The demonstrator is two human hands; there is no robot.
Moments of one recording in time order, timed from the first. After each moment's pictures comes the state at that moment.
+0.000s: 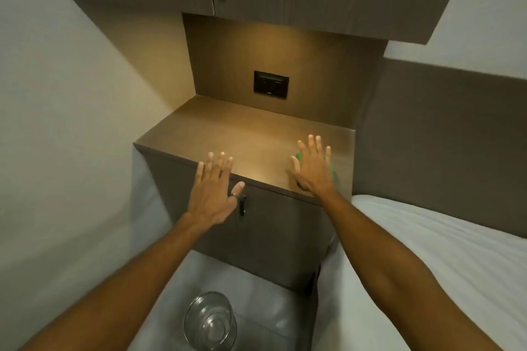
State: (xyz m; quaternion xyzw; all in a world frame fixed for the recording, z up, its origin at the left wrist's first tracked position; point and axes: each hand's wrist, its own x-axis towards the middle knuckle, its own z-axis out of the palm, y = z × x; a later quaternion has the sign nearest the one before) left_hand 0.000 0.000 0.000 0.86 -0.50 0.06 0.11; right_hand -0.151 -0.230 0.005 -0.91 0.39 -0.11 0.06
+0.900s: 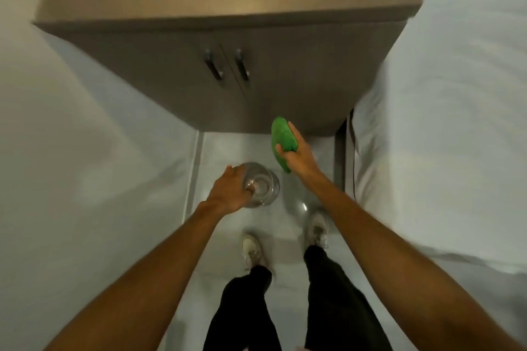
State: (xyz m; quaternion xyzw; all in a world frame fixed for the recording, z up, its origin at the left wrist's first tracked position) left_hand -0.013 0.117 -0.258 0.80 -0.45 -0.40 0.00; right_hand -0.169 -0.019 -0.268 -0.56 0.50 -0.13 0.65
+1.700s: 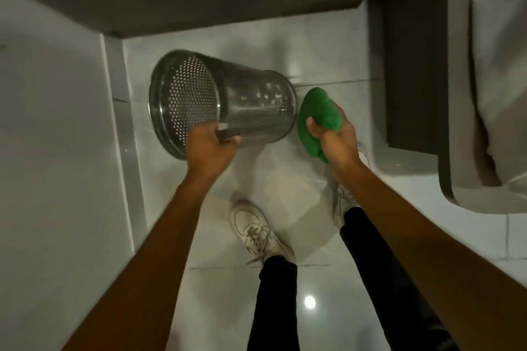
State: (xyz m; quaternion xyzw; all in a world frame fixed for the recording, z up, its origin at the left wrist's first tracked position) left_hand 0.025 0.168 -0.682 0.85 -0.36 -0.34 0.20; right_hand -0.195 0.101 -0.720 -0.34 0.68 -0.21 0.62
